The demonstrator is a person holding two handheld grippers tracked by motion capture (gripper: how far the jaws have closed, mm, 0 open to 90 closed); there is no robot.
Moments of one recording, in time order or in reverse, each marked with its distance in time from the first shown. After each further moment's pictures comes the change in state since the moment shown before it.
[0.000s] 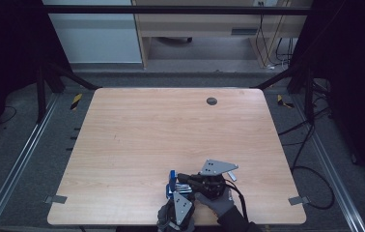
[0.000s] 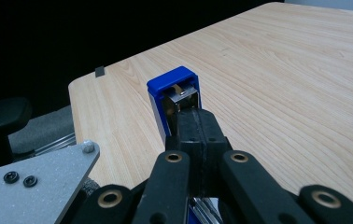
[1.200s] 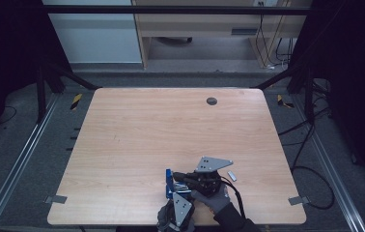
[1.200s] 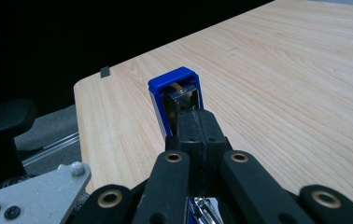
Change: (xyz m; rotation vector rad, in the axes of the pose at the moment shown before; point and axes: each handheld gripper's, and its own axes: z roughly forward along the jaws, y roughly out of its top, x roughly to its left) left arm -0.001 -0.002 -0.001 -0.017 0.016 -0.002; right arm -0.001 0.006 0.012 0.017 0.034 0.001
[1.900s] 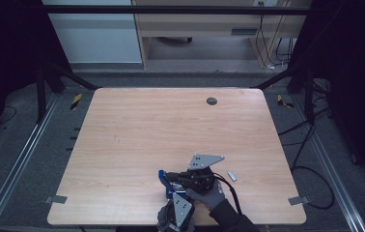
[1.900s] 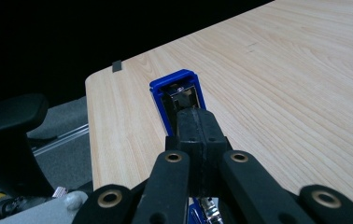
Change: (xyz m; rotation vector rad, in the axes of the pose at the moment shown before) left arm -0.001 -0.001 0.000 -0.006 0.000 0.003; right arm -0.001 0.008 0.016 0.043 0.062 -0.007
